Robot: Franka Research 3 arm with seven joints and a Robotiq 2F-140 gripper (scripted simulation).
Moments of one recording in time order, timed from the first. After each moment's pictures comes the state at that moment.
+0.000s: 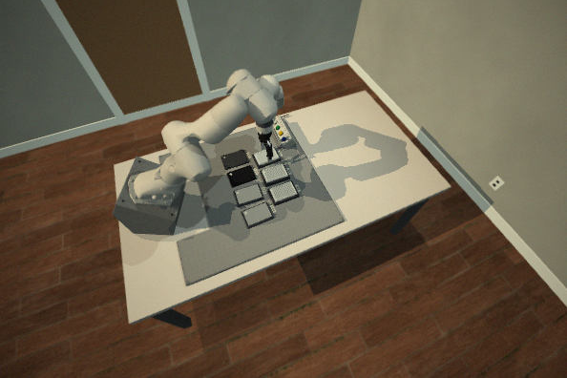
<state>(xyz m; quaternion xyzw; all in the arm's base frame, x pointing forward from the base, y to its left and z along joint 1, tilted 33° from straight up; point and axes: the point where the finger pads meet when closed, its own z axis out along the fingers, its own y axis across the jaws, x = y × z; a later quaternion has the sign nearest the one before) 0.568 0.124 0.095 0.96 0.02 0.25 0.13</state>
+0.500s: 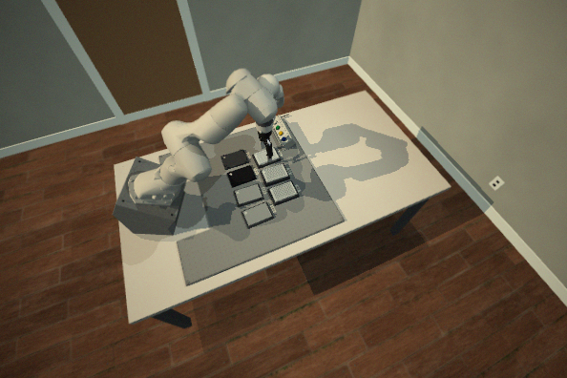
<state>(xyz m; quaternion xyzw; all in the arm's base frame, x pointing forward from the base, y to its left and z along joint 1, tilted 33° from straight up) 0.566 0.127 0.101 0.96 0.01 0.25 0.12</state>
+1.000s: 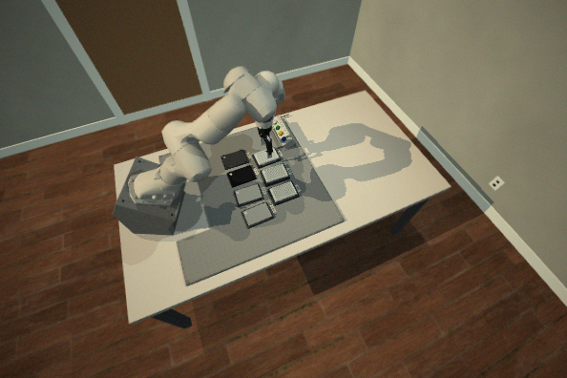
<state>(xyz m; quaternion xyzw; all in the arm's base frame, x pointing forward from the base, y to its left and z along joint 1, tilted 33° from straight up) 0.553 0.136 0.127 0.96 0.01 0.26 0.12</state>
